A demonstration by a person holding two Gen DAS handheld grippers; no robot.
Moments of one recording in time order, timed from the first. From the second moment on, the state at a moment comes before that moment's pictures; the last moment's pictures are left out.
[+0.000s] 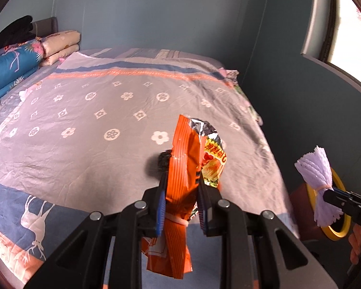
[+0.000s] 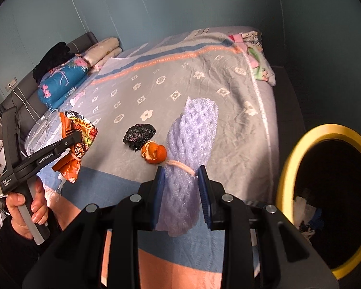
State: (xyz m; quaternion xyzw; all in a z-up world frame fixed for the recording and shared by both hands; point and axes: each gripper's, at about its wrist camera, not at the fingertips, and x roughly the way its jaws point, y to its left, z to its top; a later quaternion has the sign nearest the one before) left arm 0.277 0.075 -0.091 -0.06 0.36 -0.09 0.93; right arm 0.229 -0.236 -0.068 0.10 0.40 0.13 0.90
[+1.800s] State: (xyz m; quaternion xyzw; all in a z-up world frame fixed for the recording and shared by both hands) left arm 0.285 -0.218 -0.073 -0.02 0.36 -0.29 0.88; right arm 0.163 -0.463 -0.058 0.22 0.34 -0.02 0.92
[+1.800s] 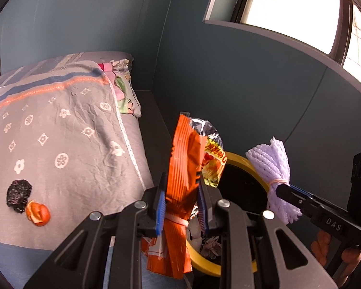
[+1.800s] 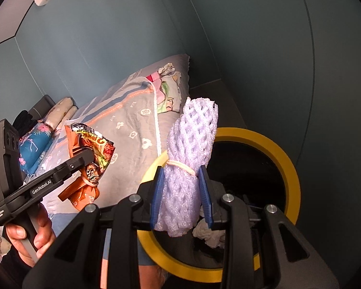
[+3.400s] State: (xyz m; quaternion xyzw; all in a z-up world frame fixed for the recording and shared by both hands) left arm 0.300 -0.133 -0.062 -0.07 0.35 -0.21 0.91; right arm 0.163 -0.418 -0.049 0.20 0.34 0.00 0.92
